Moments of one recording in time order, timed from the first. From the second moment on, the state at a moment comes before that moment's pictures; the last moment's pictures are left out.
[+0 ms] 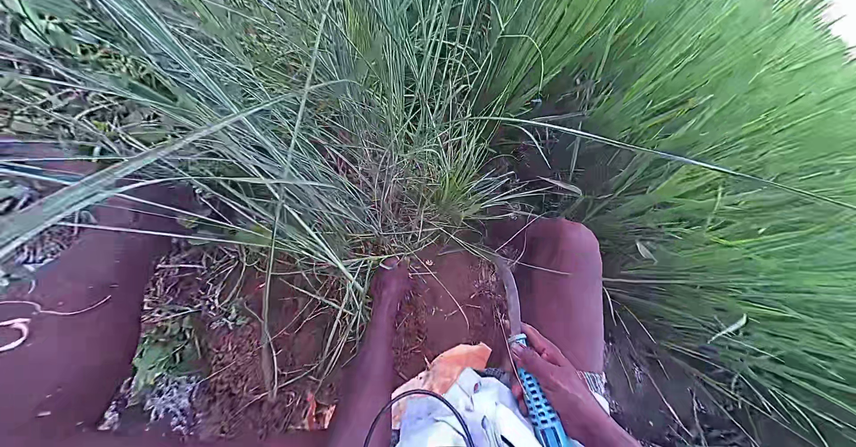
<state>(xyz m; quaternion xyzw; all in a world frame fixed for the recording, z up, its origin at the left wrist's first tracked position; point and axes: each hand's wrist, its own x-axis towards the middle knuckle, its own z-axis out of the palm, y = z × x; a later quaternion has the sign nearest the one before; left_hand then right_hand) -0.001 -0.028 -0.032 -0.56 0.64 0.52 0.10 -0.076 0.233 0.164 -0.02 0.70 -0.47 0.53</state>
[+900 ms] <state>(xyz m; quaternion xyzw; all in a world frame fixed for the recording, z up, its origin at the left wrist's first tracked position) -0.002 -0.025 -0.035 -0.55 0.67 0.49 0.10 -0.094 0.207 0.106 0.10 0.63 -0.47 0.62</state>
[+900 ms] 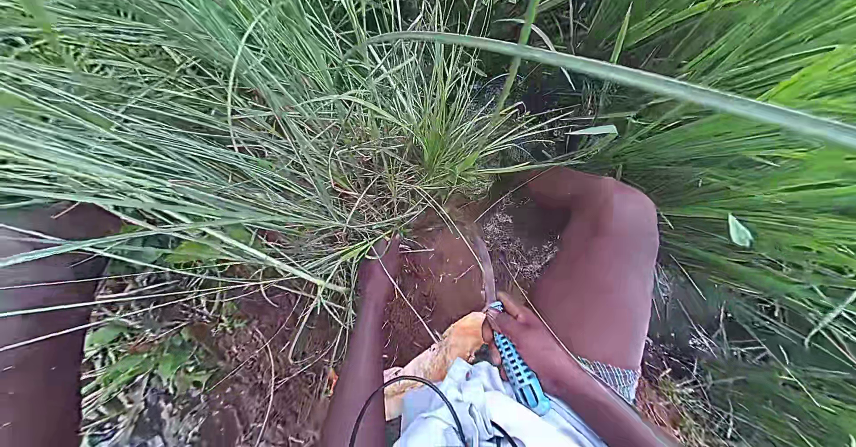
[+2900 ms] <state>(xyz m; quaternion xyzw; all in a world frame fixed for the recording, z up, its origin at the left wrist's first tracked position) -0.019 0.042 0.045 -0.39 0.83 0.40 0.07 -0.088 0.262 0.138 0.18 0.55 -0.48 0.66</state>
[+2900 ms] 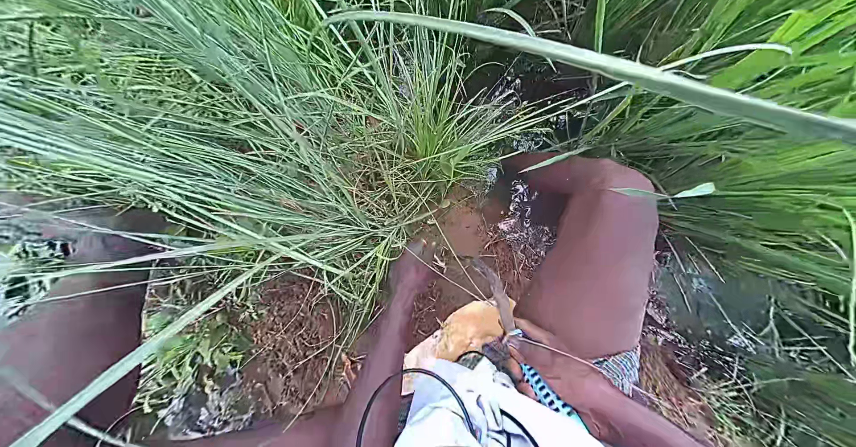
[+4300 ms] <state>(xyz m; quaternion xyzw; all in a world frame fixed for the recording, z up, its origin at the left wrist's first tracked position) -0.036 0.023 -0.020 -0.50 0.63 0.58 0.11 -0.100 0.265 0.138 0.06 0.63 -0.45 0.63</state>
